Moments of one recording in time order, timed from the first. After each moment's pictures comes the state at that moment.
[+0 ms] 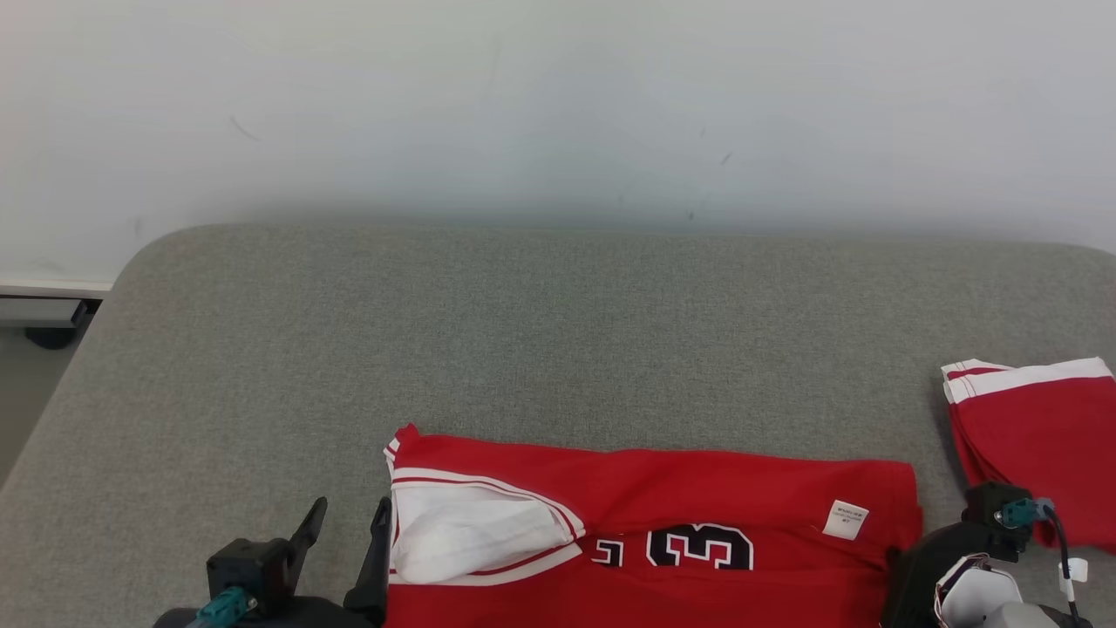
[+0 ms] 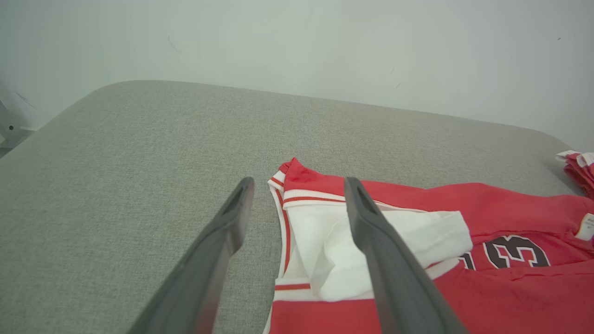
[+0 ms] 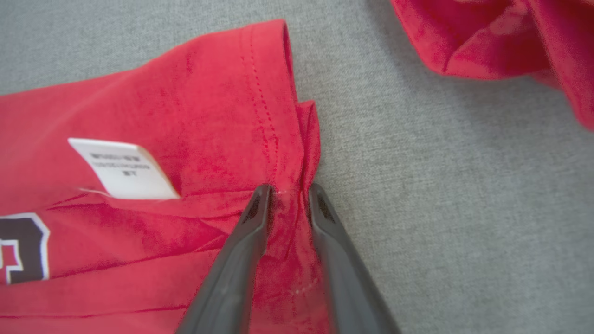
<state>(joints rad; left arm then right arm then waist) -0.07 0.20 -0.40 0.19 -0.35 0.11 -0.05 -0.23 -0.17 0.07 0.73 0.50 -0.09 0.28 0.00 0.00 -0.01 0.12</state>
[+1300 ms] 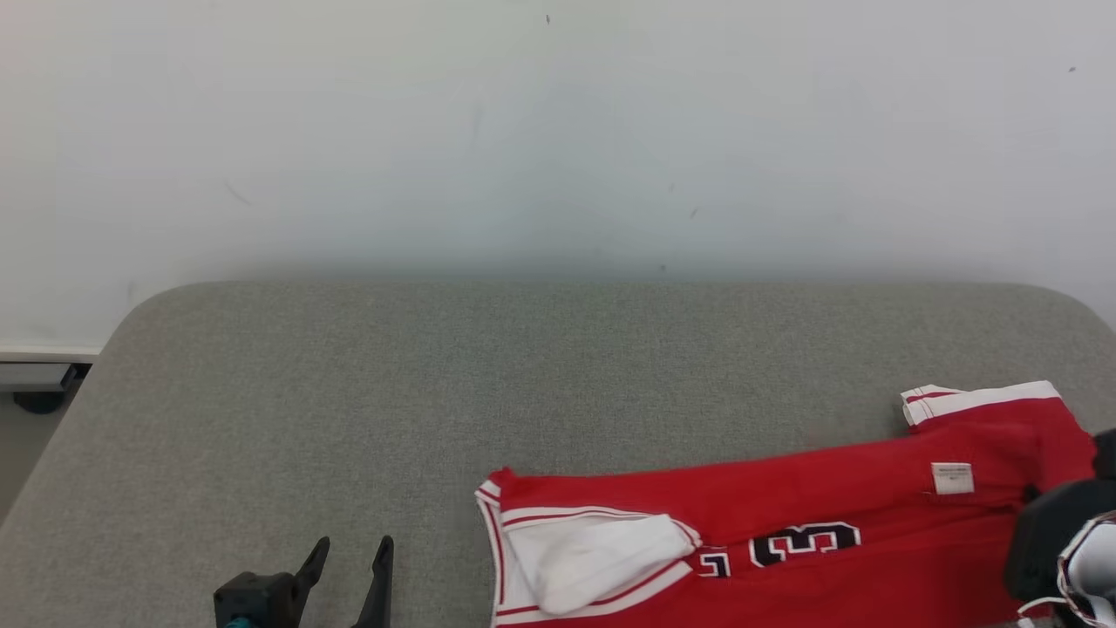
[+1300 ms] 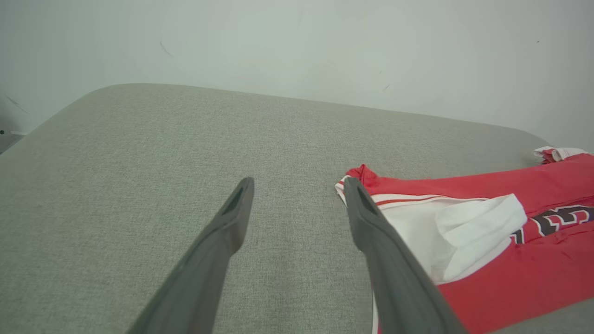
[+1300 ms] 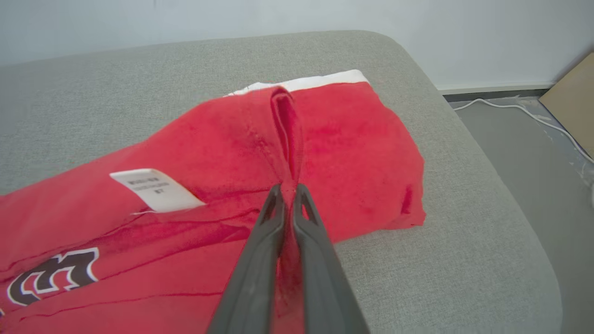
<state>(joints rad) -0.02 0.19 -0.40 0.22 -0.35 0.11 -0.05 -0.15 -0.34 -0.02 0.41 0.41 -0.12 0.36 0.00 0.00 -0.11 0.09</state>
